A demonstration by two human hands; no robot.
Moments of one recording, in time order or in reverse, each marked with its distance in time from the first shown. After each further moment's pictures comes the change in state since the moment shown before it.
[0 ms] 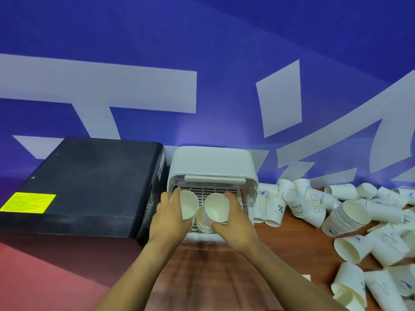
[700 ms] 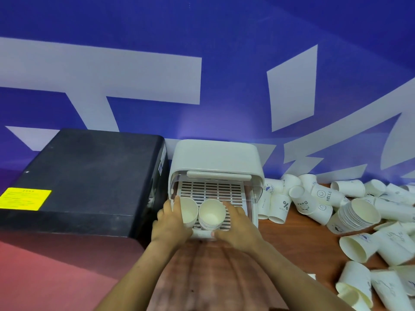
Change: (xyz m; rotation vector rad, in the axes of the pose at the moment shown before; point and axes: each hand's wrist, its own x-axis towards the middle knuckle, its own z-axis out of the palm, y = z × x) left_hand 0.013 -0.027 0.032 0.190 -0.219 -0.052; right_hand 0.018 0.033 0.017 -0.166 -0.226 0.075
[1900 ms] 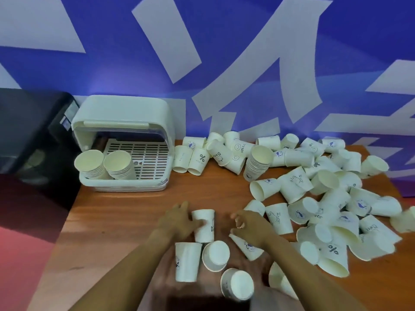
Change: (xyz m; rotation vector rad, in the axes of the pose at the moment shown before) left_hand -0.106 0.207 0.163 -0.105 -0.322 0.088; right_hand -0.172 0.257 -0.108 -0.077 -0.115 0.132
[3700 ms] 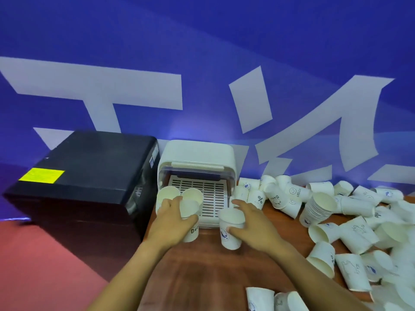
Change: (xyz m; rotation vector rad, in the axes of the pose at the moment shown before) left_hand -0.067 -0.126 -0.167 -0.258 0.469 0.033; right_hand 0.031 -0.216 0.011 0.013 0.252 -0.274
